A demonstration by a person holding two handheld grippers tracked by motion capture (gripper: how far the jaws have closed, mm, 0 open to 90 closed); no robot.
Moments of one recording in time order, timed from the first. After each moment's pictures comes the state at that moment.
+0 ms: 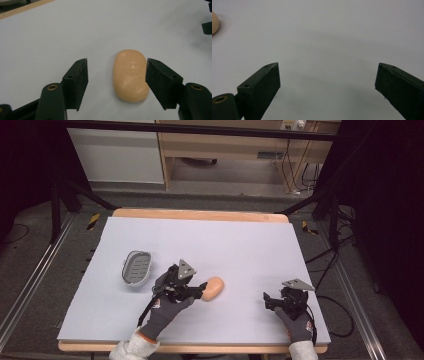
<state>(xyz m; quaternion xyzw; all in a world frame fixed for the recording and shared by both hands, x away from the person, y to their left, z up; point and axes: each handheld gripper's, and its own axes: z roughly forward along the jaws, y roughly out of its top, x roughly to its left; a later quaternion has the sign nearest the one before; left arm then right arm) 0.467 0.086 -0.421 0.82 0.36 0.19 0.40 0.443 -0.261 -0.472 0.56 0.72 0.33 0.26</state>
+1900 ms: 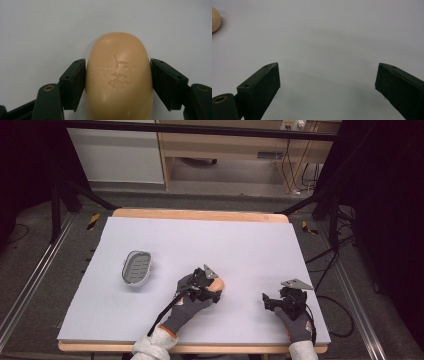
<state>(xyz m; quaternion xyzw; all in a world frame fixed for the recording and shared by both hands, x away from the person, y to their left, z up) 0.495 0.031 -0.472 0.87 0.35 0.15 0.32 0.444 -0.260 -0.474 0.55 0.72 0.33 0.25</state>
